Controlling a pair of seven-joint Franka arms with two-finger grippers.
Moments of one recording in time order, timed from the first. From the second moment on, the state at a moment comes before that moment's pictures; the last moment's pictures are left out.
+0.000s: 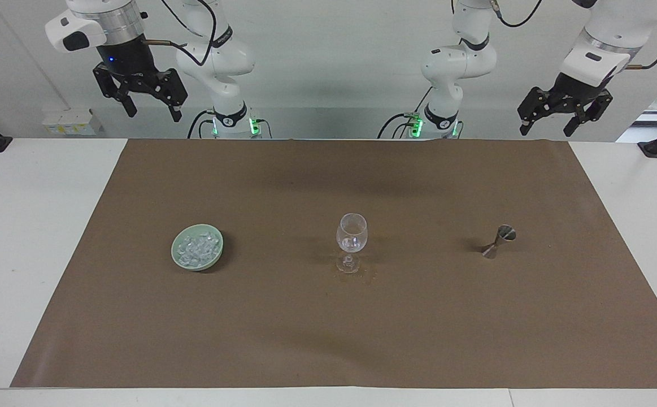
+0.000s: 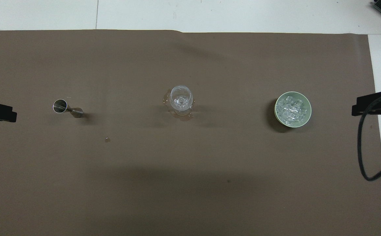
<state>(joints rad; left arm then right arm) 0.11 -0.07 -0.16 -1.53 -0.01 1.46 0.04 0.04 -0.04 0.01 -1.42 -0.01 1.41 0.21</state>
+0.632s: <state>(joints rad) 0.11 -0.07 -0.16 -1.53 -0.01 1.46 0.04 0.05 -0.04 0.01 -1.43 -0.01 1.40 0.21</state>
